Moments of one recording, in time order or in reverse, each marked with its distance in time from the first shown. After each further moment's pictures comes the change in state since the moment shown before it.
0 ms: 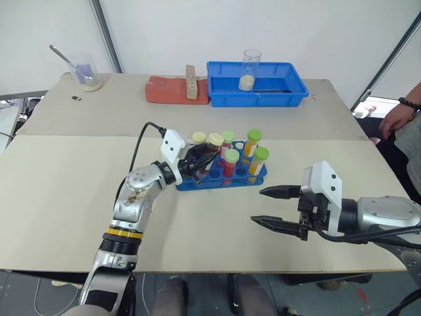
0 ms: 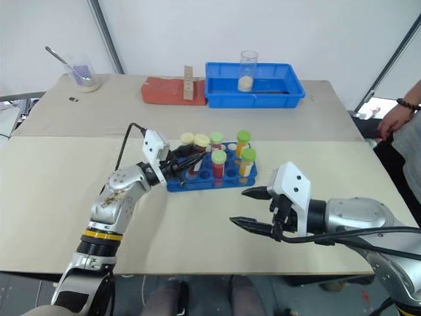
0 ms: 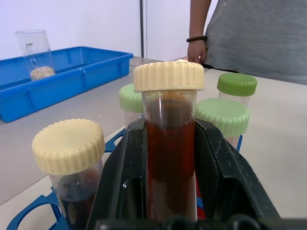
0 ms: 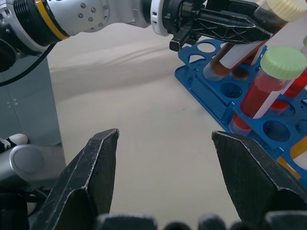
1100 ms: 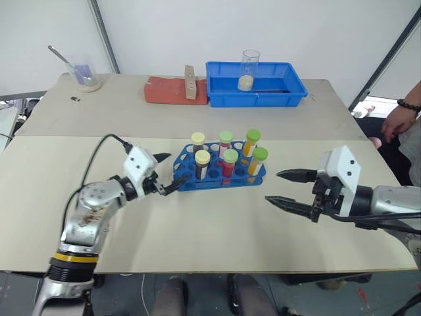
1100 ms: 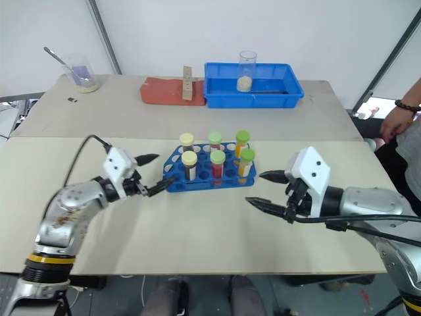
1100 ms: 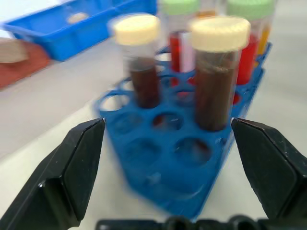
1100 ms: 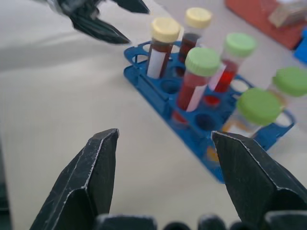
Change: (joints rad) left arm 0.222 0.422 0.116 -0.276 -0.031 0.161 -0.067; right arm 0.019 -0.043 -0.076 0.172 -0.169 -0.208 0.112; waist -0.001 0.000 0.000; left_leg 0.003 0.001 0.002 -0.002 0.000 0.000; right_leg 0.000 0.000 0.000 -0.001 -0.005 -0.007
